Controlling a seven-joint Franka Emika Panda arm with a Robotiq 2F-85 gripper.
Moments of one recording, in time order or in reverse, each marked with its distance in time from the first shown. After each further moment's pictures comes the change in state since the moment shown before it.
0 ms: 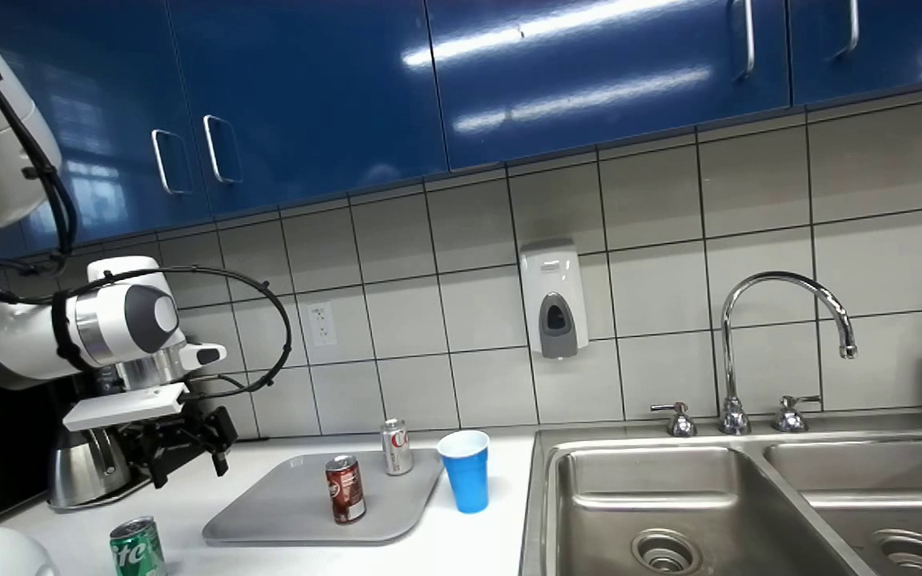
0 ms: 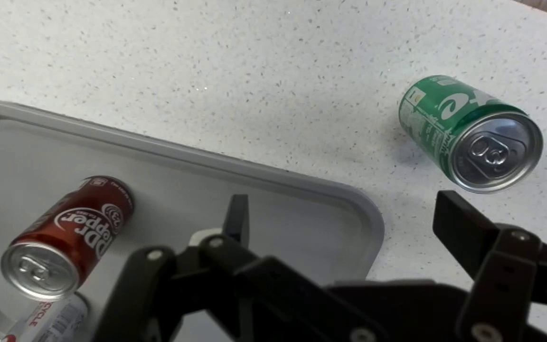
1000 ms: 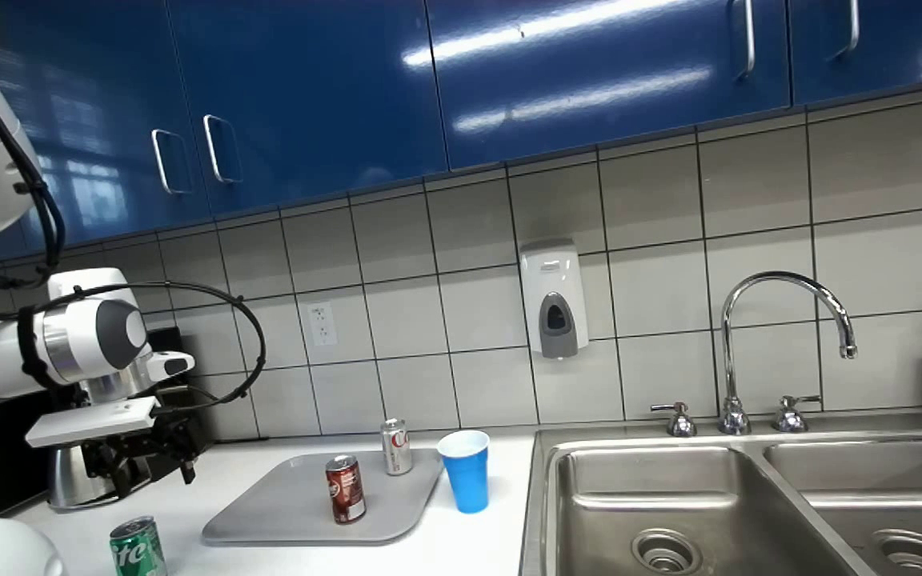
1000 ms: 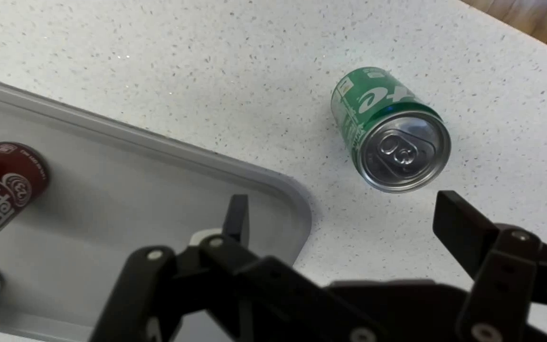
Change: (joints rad) arm 0.054 0.039 0.040 0.006 0.000 0.091 -0.006
